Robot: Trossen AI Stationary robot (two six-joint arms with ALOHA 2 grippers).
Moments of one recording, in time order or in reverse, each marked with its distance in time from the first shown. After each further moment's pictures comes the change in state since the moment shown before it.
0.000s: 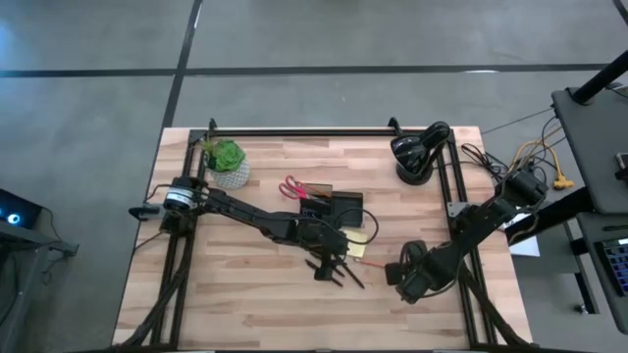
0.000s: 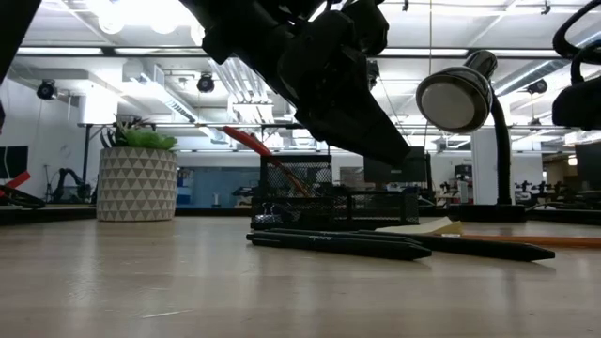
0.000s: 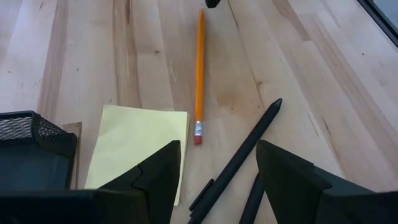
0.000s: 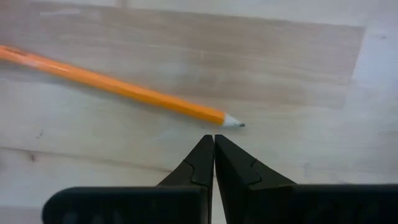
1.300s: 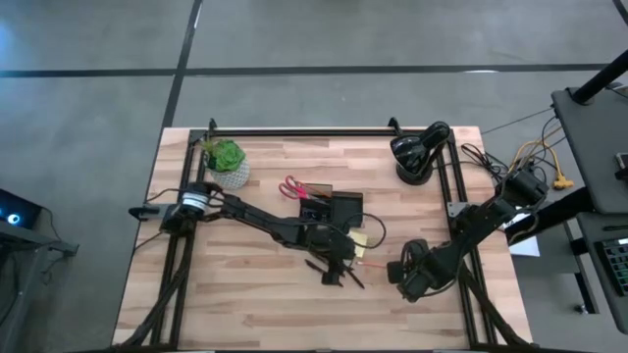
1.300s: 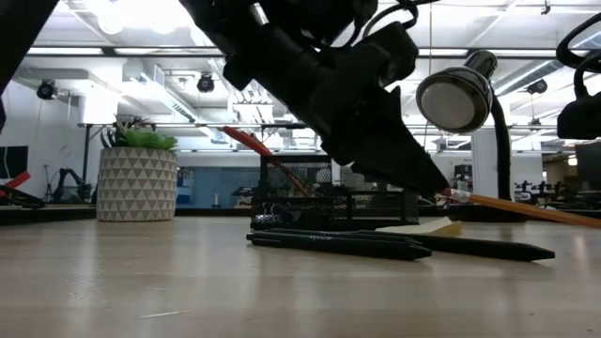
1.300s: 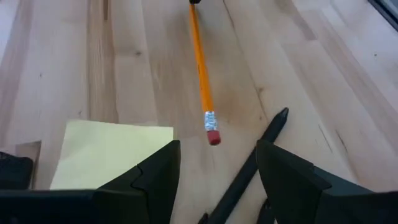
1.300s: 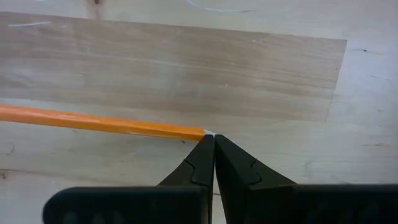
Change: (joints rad) left arm -0.002 0.126 0.071 0.073 0.033 0.001; right arm 0.000 0.002 -0.037 0.012 -0.006 0.001
